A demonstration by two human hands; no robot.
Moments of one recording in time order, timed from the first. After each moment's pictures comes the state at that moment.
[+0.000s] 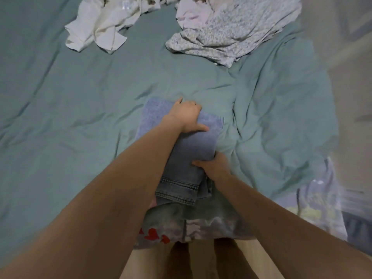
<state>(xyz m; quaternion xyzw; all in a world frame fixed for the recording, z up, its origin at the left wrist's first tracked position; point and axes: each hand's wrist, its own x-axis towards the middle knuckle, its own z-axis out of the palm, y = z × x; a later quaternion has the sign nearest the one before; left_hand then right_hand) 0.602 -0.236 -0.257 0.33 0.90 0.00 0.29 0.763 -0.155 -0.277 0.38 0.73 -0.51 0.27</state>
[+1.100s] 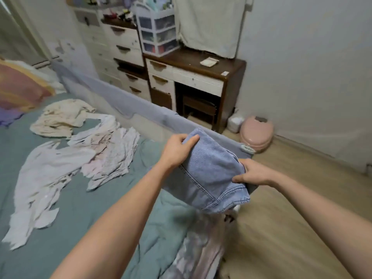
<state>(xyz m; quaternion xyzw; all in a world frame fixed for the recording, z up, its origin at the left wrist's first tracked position) 0.819 -0.118 0.102 0.48 0.72 0.41 0.28 1.056 -0.036 0.083 0.42 0.81 -0.42 0.02</state>
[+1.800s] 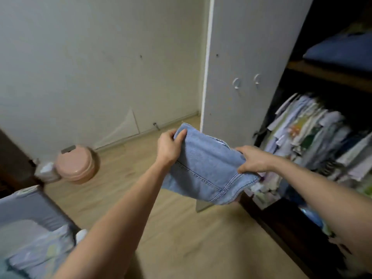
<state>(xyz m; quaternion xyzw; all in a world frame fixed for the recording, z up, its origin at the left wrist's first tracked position) 1.364 -0.242 0.152 0.76 0.35 0.32 0.44 1.535 -0.426 0.170 0.83 0.49 -0.24 -0.12</state>
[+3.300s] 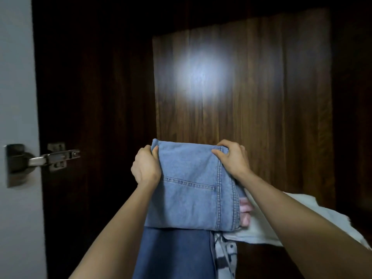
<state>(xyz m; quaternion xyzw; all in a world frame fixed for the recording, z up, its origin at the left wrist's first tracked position) 2.145 -0.376 0.486 0.79 0.09 0.49 0.34 2.159 -0.609 0.493 0.81 0.13 0.44 -0.36</state>
